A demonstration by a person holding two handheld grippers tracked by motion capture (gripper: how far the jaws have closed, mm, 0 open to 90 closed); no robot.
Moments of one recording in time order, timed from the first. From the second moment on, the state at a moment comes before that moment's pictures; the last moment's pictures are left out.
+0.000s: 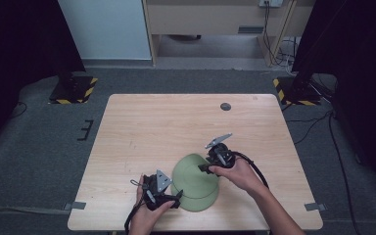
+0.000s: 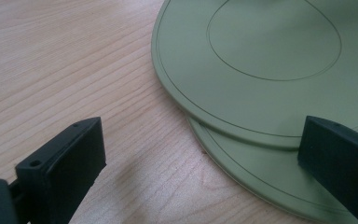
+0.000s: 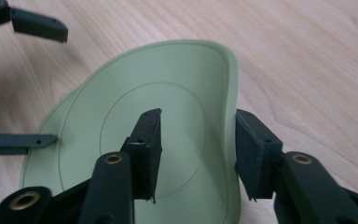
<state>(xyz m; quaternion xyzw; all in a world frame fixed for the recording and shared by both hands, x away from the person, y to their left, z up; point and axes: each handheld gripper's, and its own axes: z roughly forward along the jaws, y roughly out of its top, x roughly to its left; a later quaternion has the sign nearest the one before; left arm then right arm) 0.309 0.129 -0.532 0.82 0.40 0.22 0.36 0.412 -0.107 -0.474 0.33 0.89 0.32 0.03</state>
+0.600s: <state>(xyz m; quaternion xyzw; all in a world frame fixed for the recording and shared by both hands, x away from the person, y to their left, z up) 0.308 0.130 -0.531 0.82 0.39 0.22 0.36 0.415 -0.108 -0.479 0.34 0.89 0.31 0.07</state>
